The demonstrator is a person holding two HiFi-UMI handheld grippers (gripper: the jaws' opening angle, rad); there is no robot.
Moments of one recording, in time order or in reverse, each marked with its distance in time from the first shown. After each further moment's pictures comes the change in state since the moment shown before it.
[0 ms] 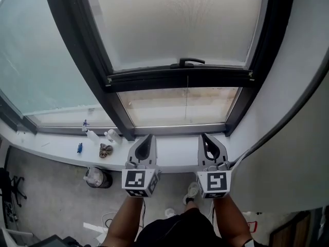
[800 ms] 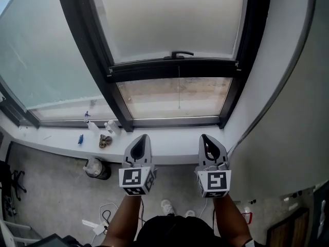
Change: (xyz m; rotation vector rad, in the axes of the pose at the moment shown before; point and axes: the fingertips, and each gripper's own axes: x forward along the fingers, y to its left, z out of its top) left arm -0.095 -0.054 0.003 0.002 0.012 0.076; right arm -0.119 -0.007 0.009 0.028 0.018 -0.015
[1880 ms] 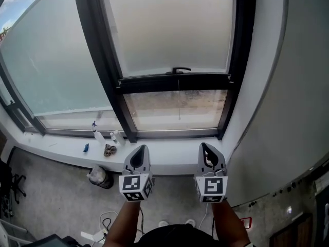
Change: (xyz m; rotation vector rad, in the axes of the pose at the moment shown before) left arm -0.081 -0.015 0.024 0.018 -0.029 0.023; right arm -0.075 0.014 0.032 -0.057 -0.042 -0.038
